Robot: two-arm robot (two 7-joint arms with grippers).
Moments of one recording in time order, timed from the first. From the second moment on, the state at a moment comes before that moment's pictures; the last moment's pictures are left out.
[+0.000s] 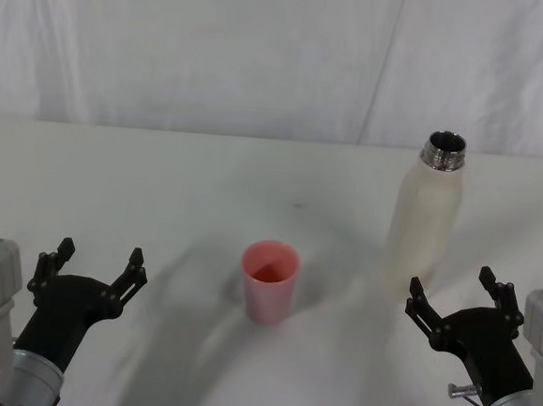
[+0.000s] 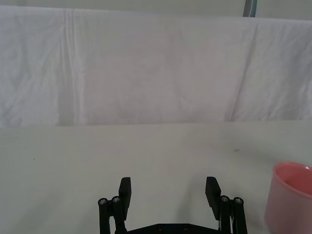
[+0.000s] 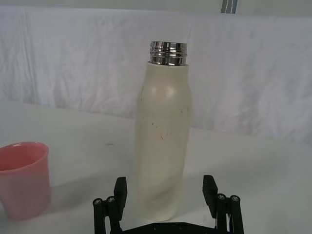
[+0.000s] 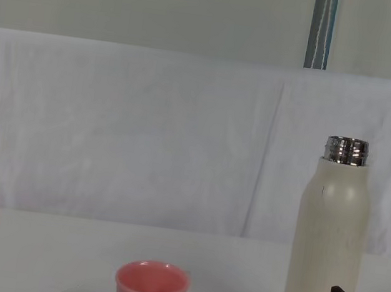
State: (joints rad) left arm 0.27 0.24 0.04 -1.85 -0.25 -0.02 -0.02; right arm -0.17 0.19 -0.26 -1.77 0.07 -0.06 -0.03
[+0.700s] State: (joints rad) left arm 0.27 0.24 0.04 -1.85 -0.25 -0.02 -0.02; right arm -0.17 0.19 -0.26 -1.77 0.07 -0.06 -0.03
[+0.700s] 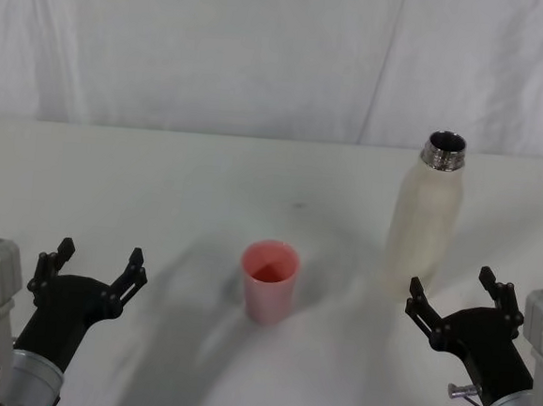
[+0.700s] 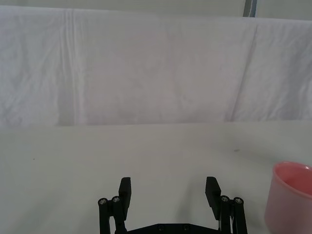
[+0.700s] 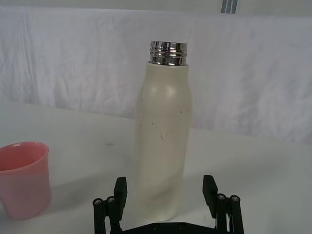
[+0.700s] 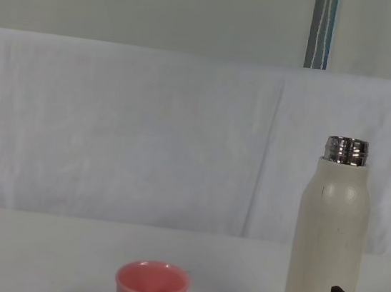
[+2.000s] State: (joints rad) left arm 0.27 0.24 0.04 -1.85 -0.25 -0.02 -0.02; right arm -0.02 0.15 -0.20 -1.62 0.08 -0.06 0.17
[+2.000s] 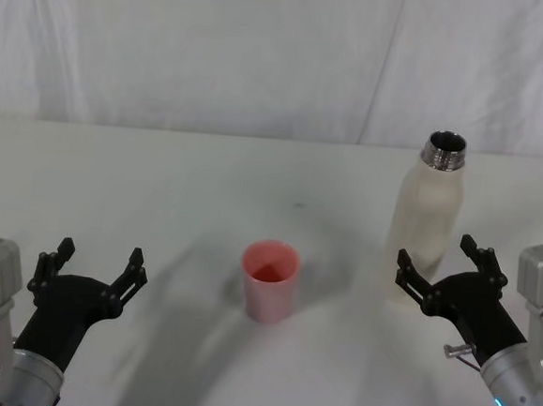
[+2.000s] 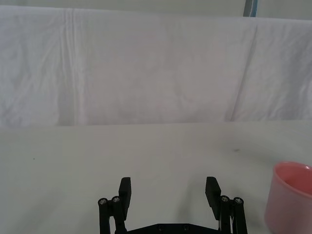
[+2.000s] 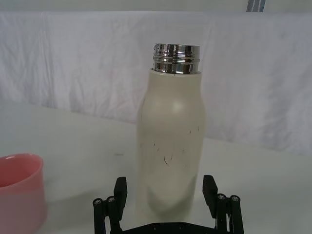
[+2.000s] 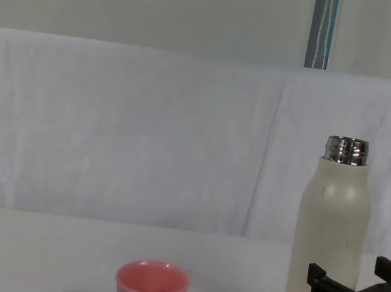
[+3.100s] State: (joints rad) left arm 0.27 0.24 0.04 -1.85 -0.25 -0.02 -0.02; right arm 0.07 0.14 -0.20 -1.49 0.15 -0.06 0.20
